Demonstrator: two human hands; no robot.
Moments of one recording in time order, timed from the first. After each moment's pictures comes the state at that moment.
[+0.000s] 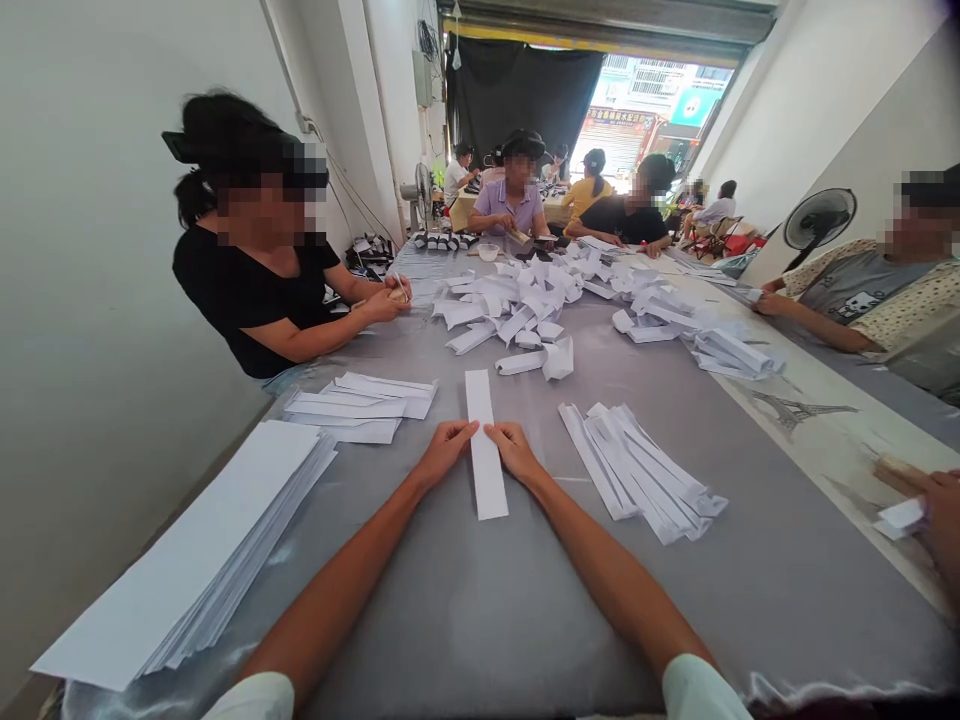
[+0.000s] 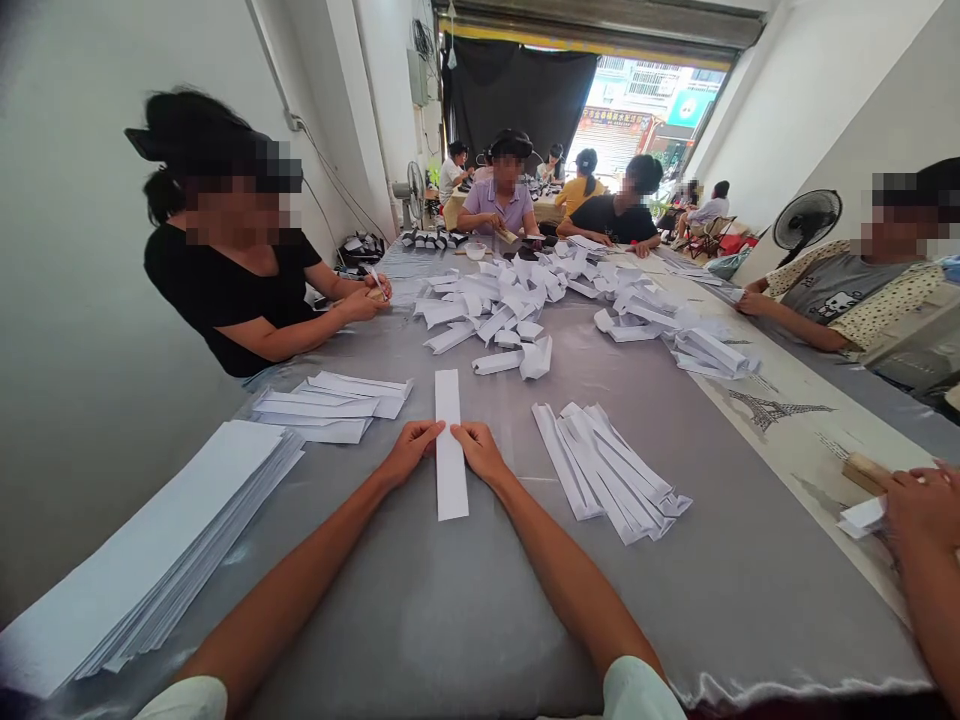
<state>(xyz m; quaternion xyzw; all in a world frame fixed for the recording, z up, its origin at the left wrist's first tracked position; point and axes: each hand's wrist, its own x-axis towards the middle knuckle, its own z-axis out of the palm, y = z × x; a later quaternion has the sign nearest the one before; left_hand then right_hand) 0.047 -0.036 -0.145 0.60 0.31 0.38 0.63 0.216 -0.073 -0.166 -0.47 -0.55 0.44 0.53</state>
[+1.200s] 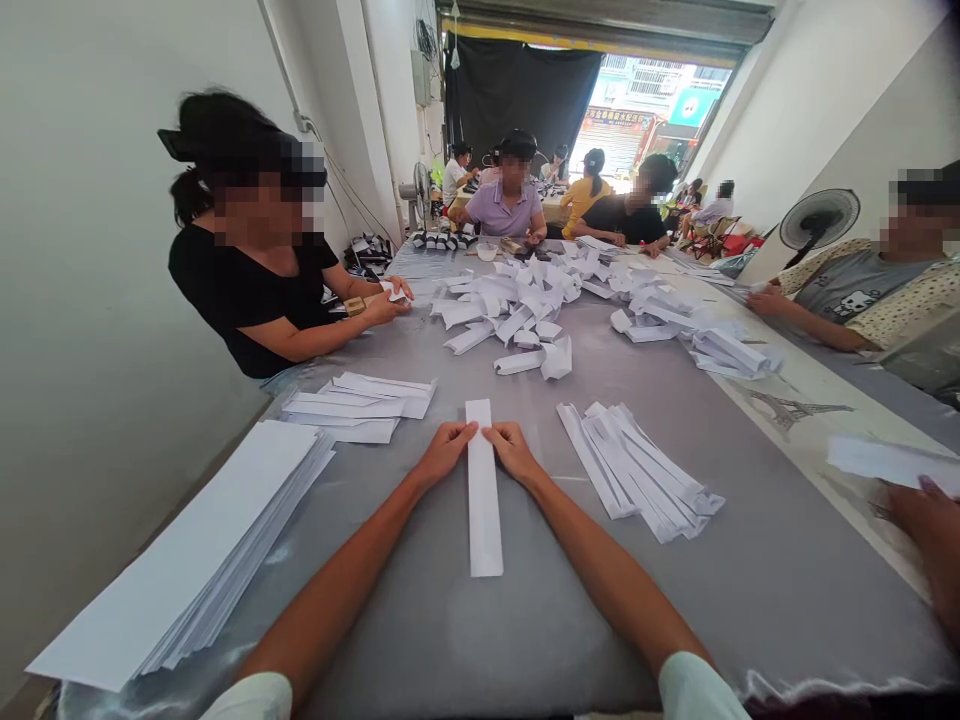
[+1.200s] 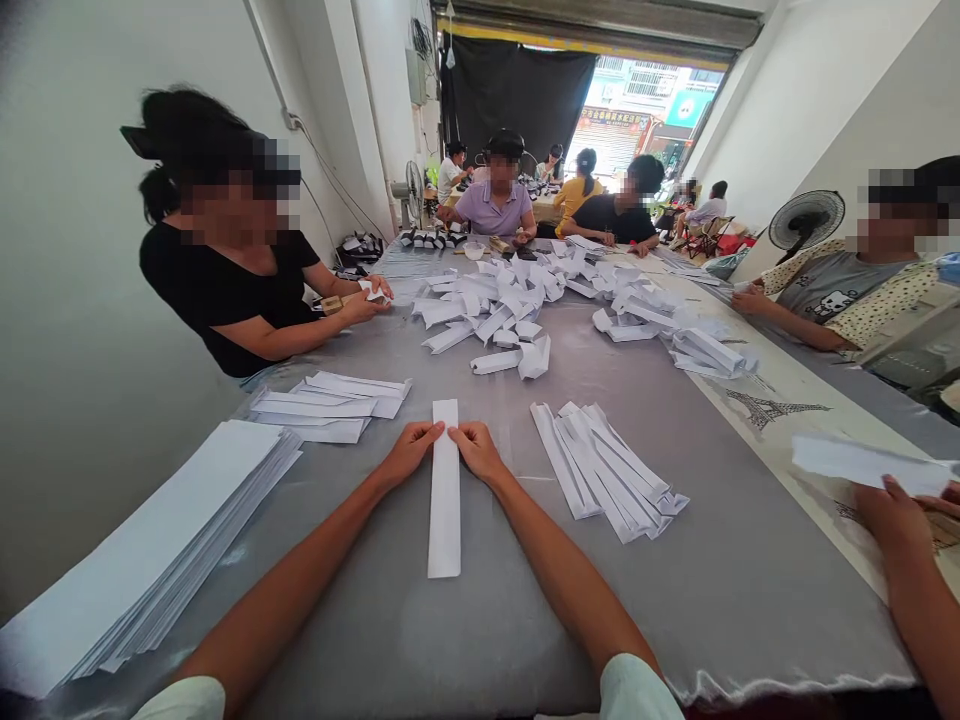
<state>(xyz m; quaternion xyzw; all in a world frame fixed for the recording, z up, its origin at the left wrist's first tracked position) 0.048 -0.033 -0.156 0.63 0.32 0.37 0.60 0.216 -0.073 -0.166 -0.46 -0.57 0.44 0.52</state>
